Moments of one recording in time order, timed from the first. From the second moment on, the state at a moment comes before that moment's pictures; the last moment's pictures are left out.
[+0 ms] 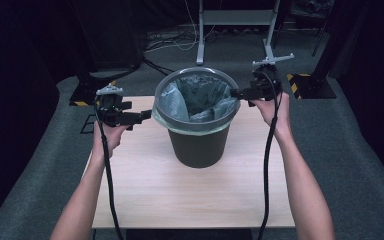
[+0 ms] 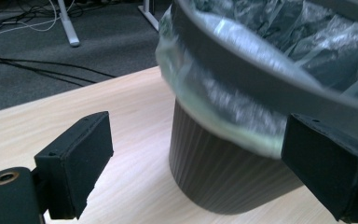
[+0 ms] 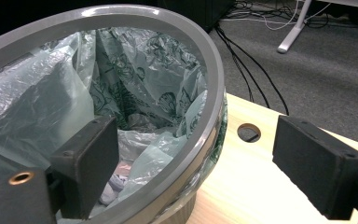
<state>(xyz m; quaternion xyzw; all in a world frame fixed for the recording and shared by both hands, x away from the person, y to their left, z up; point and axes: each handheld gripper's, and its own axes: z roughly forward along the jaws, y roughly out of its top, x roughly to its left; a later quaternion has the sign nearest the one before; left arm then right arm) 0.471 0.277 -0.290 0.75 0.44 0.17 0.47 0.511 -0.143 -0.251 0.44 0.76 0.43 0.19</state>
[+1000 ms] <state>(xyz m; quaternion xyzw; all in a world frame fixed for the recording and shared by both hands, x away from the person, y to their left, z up) 0.528 0.219 -0.262 0.77 0.45 0.17 0.42 0.529 -0.127 -0.262 0.47 0.76 0.40 0.19</state>
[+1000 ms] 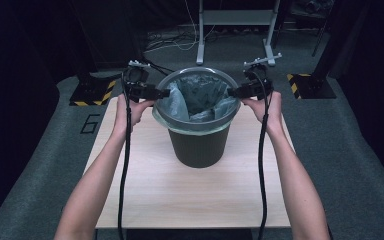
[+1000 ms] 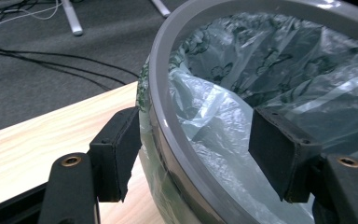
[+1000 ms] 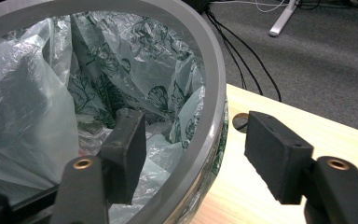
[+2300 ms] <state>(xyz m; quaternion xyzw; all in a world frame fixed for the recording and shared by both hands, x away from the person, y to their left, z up) 0.541 0.210 -0.273 0.78 0.47 0.19 0.37 0.535 -0.106 -0.268 0.49 0.77 0.33 0.23</state>
